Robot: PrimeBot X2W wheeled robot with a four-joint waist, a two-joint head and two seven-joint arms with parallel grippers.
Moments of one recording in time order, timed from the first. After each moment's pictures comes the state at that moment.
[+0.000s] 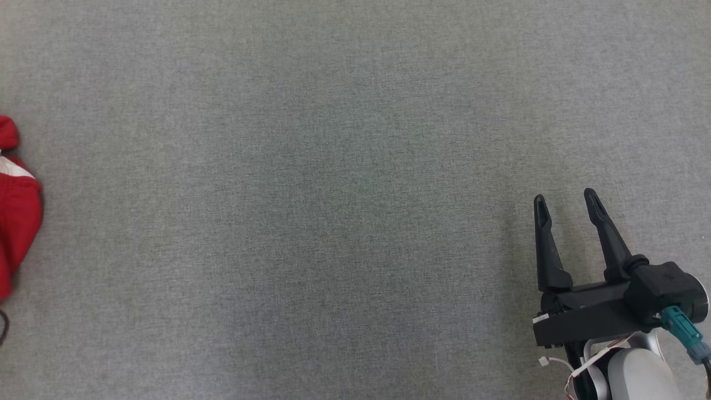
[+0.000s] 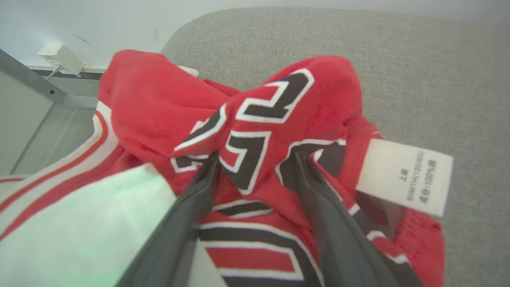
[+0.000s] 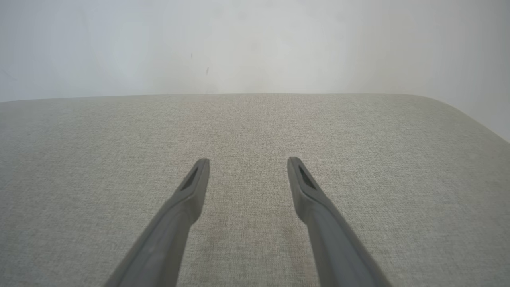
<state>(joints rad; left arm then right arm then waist) -0.72 0.61 0.03 0.69 -0.49 -0.12 0.25 -0.19 -0.05 0.00 0.01 0.07 0.13 -0.14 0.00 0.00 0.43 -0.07</state>
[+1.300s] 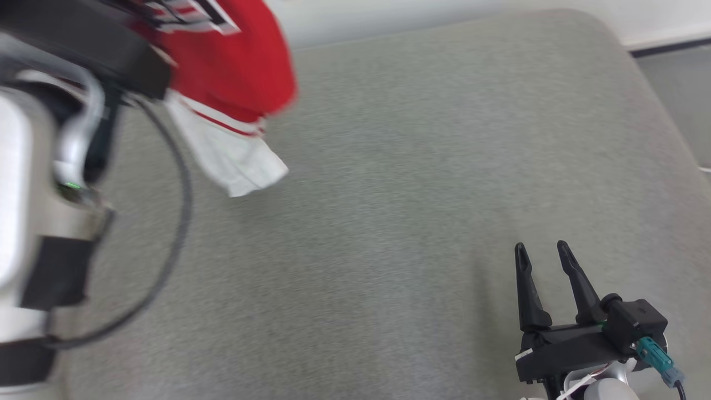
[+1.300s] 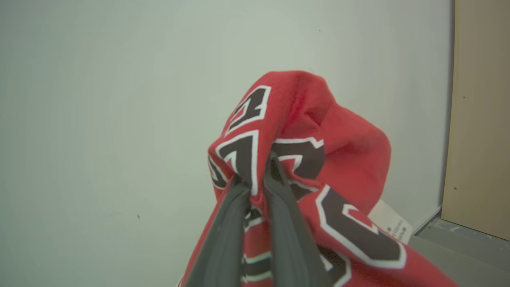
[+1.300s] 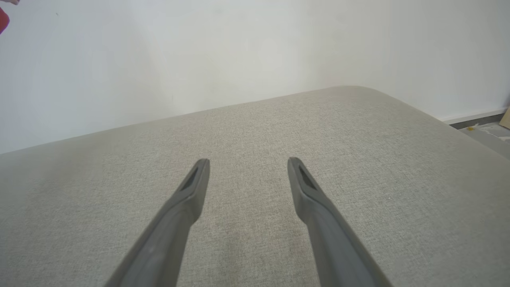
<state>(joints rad) -1.03 0.36 -0.26 0.12 -0.44 -0.10 0.12 -0.15 -0.05 0.05 0.22 0.22 0.13 -0.25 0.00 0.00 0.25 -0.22</state>
